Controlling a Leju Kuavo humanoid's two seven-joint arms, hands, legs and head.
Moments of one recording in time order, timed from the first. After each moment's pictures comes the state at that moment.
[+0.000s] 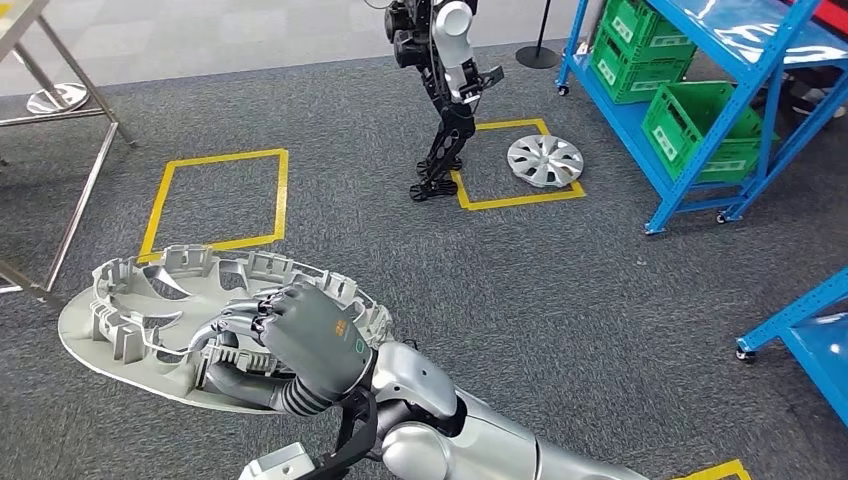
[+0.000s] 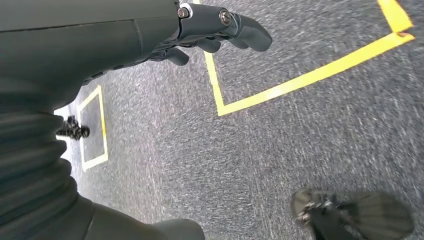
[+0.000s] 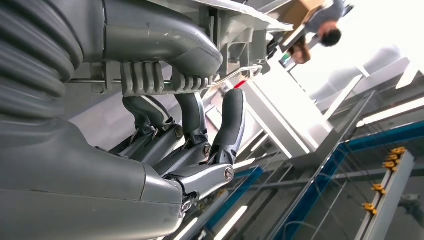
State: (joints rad) left arm -0.08 -0.01 0.16 -0.19 -0.47 0.15 0.12; right arm -0.47 0.12 0.89 -1.55 0.63 -0.28 -0.22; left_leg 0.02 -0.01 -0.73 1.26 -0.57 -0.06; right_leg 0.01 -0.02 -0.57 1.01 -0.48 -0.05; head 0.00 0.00
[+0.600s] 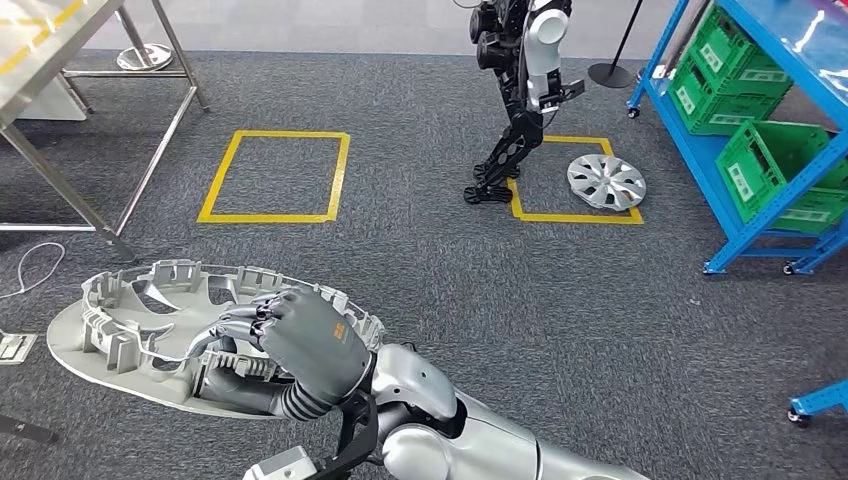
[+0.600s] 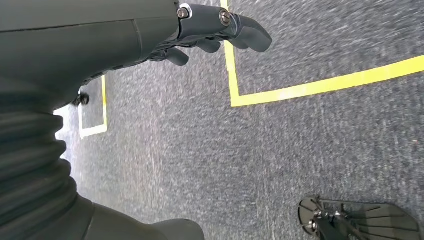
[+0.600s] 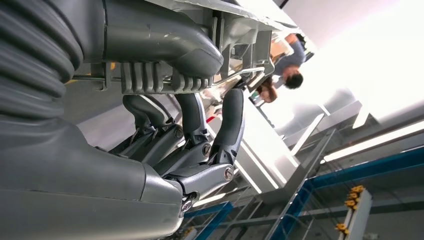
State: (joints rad) left arm -0.06 -0.01 0.16 -0.19 -0.46 0.16 0.09; right arm -0.48 0.12 0.91 -1.55 0.61 -0.28 -0.22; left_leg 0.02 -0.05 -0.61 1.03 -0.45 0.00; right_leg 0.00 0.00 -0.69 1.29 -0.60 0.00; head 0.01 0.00
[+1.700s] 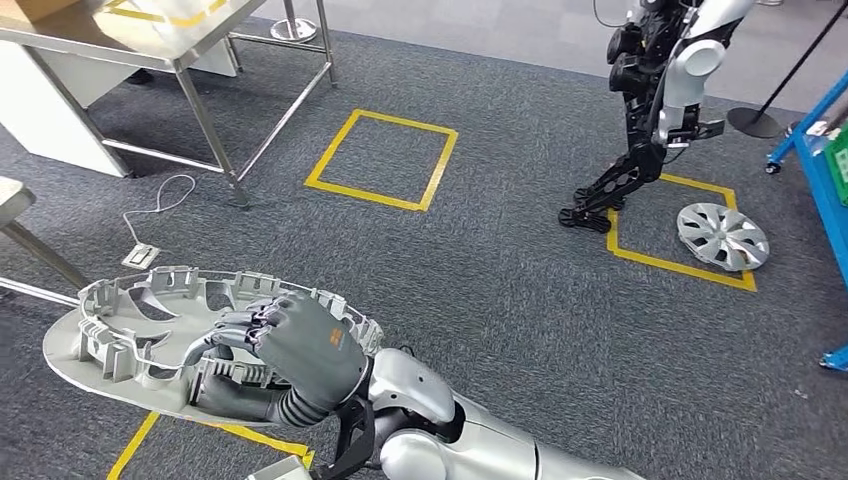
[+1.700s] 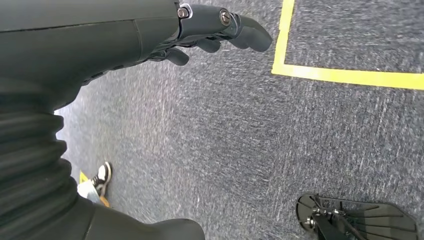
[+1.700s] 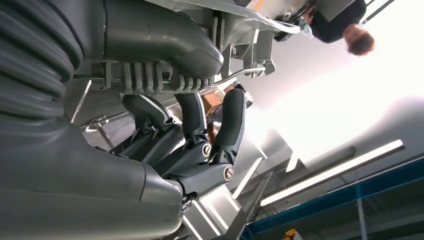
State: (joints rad) left arm -0.05 -0.01 0.17 -0.19 -0.44 0.16 0.08; right arm -0.47 0.12 0.93 -1.54 0.62 -0.27 -0.22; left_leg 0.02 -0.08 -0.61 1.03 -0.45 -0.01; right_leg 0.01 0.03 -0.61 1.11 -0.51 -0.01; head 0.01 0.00
